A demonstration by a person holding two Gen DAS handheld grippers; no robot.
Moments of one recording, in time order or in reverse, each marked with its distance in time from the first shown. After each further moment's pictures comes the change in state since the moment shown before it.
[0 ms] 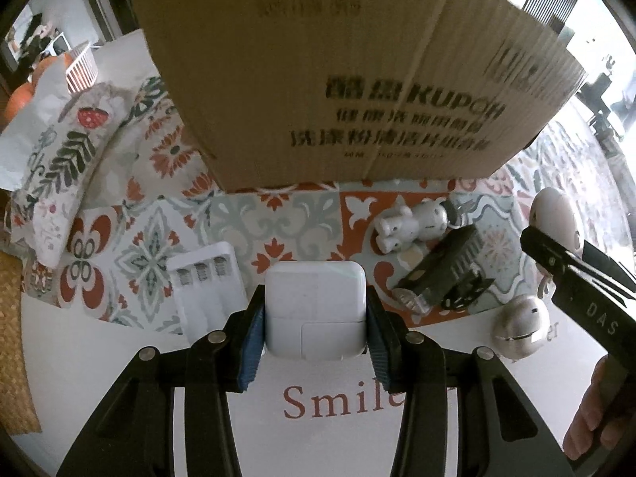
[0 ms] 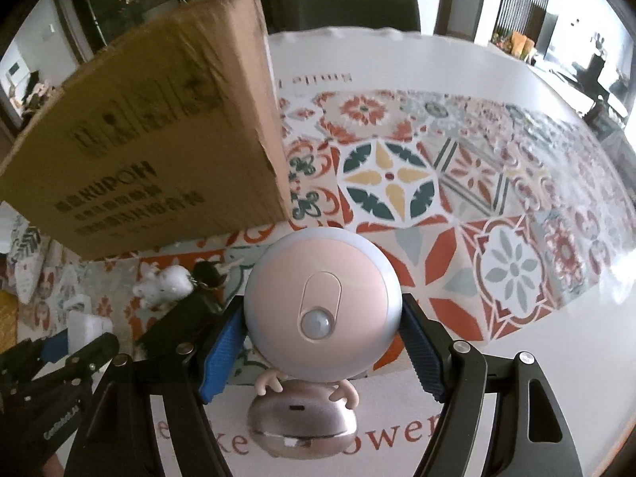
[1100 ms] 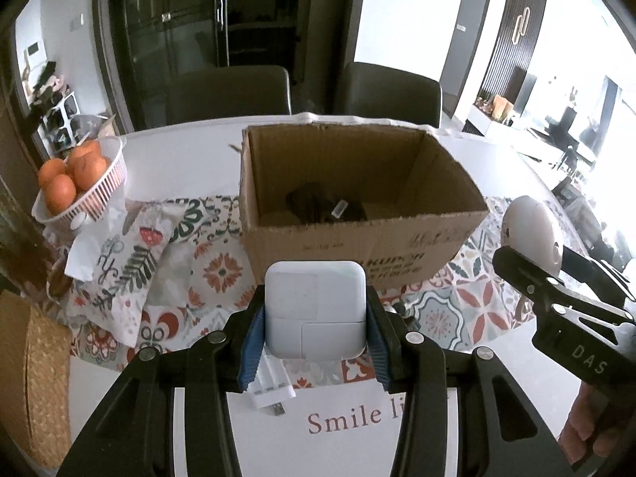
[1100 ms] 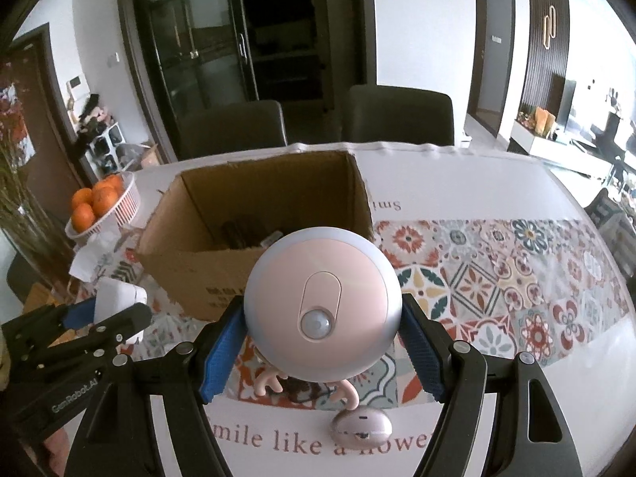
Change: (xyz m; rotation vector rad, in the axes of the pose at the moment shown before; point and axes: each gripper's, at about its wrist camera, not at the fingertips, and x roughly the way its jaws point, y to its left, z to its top) left arm -0.132 0.022 0.026 0.044 -0.317 -0.052; right arm -0.119 0.045 0.032 -0.105 -0.281 0.105
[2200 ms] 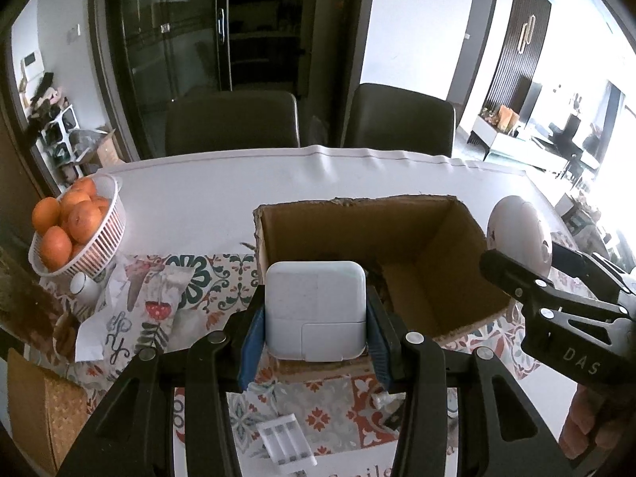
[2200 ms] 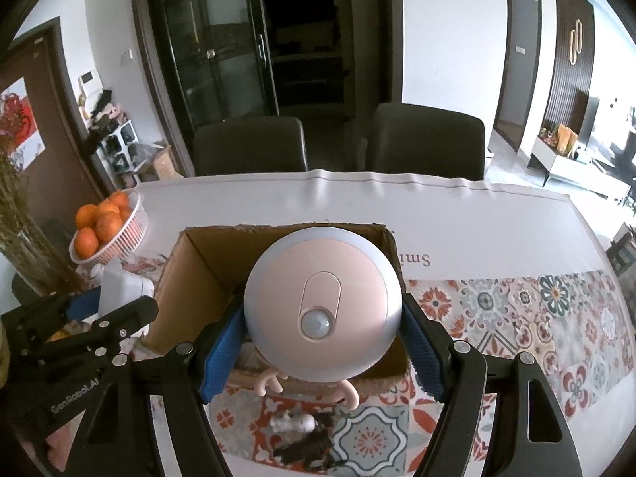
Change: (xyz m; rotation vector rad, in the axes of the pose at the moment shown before) left arm 0.028 0.018 0.086 -0.001 -0.018 0.015; right arm 0.043 0.020 0.088 -0.054 0.011 0.048
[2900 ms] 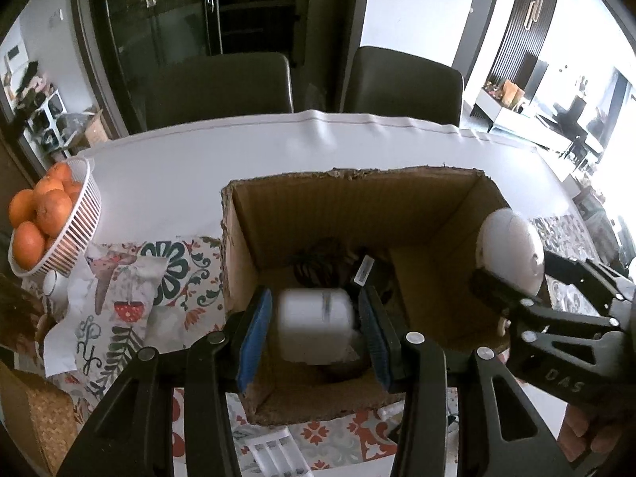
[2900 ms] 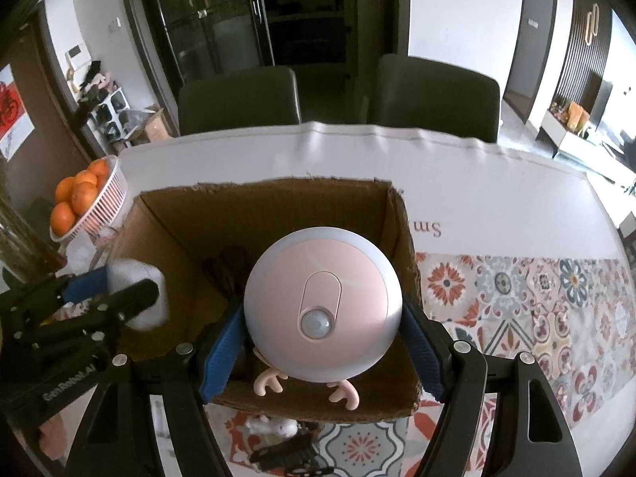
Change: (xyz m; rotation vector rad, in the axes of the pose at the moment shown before) left arm 0.055 -0.008 0.005 0.017 0.110 -0.001; right arm 0.066 -0.016 -0.005 -0.004 0.160 0.008
